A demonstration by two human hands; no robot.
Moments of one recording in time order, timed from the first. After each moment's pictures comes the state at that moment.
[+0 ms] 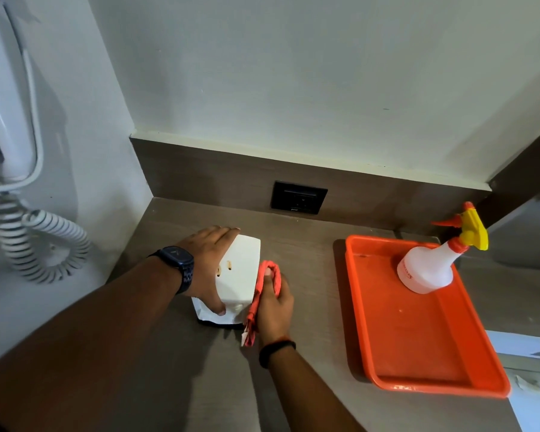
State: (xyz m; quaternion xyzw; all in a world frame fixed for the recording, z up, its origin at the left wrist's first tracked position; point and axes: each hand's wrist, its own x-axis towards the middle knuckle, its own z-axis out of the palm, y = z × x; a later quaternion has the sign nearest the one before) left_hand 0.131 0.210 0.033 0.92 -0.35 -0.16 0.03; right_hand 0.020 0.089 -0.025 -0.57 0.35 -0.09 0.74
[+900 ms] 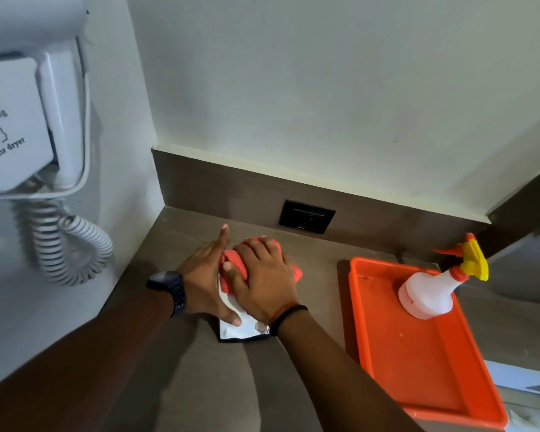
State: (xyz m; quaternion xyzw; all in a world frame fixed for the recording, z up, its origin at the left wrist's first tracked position) left_hand 0.125 0.235 0.012 0.91 -0.27 -0.18 0.27; right_hand 0.062 0.082 0.034 -0.97 -0.03 -0.07 0.21
